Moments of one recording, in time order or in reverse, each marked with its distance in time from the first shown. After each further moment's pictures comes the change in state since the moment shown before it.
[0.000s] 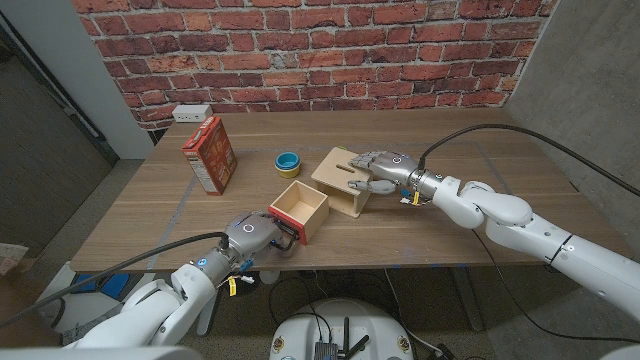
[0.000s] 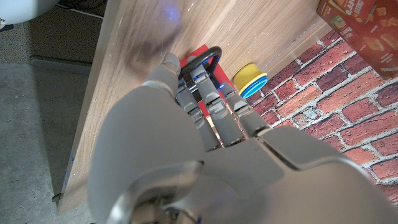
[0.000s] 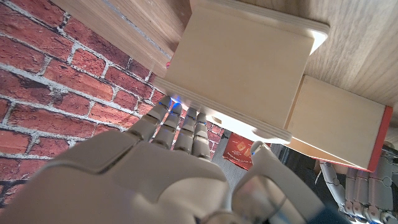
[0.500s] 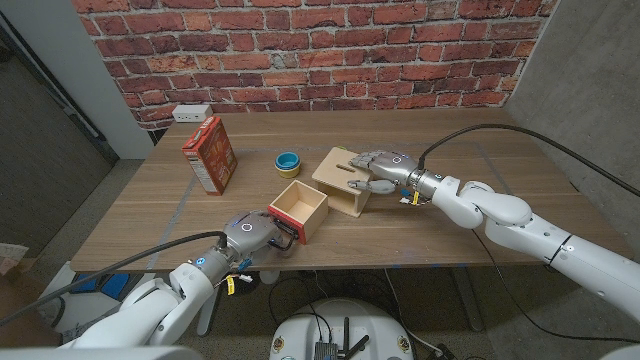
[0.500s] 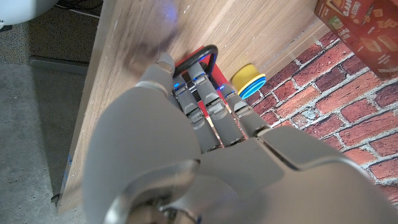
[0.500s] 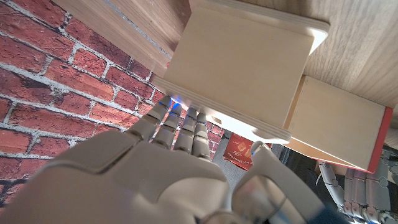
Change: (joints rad) left arm 0.008 0.000 -0.017 0.006 -0.011 -0.016 0.004; left_hand -0.050 -0.050 -0.007 0.002 0.007 -0.054 -0.009 -0.008 0.000 -0.065 -0.005 -0.004 0.000 -0.063 0.010 -0.014 -0.008 -0.005 -0.004 0.000 -0.005; right arm 0.000 0.002 -0.001 -0.004 -0.004 -0.005 -0.001; right_hand 0.000 0.000 0.000 0.000 0.000 -0.005 -0.002 0.000 0.000 -0.001 -0.006 -0.003 -0.001 0.000 0.000 -0.007 -0.002 0.000 0.000 0.000 0.000
